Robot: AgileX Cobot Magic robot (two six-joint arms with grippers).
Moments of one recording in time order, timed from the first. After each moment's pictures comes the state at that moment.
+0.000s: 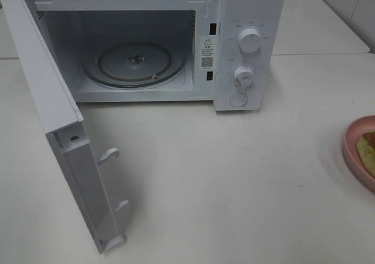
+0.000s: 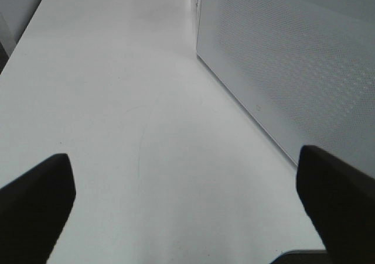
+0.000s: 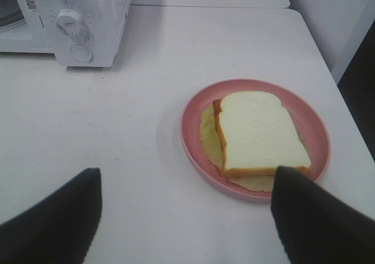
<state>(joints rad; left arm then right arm) 0.00 0.00 -0.52 -0.05 1.08 -0.02 0.05 0.00 -0.50 -0.08 1.00 0.04</state>
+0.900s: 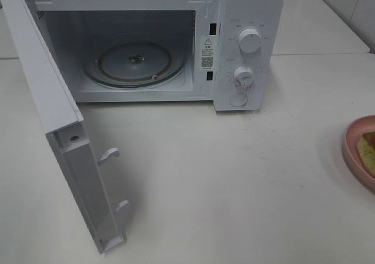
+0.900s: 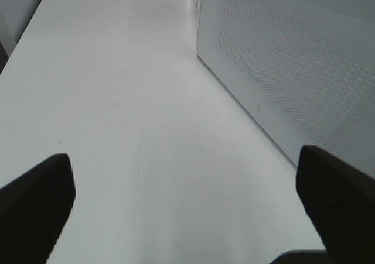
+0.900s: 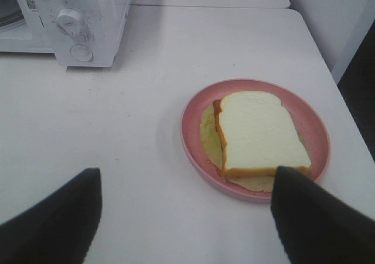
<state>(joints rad) 0.00 0.00 -0.52 -0.05 1.08 -0.02 0.05 0.00 -0.50 -0.08 1.00 0.04</state>
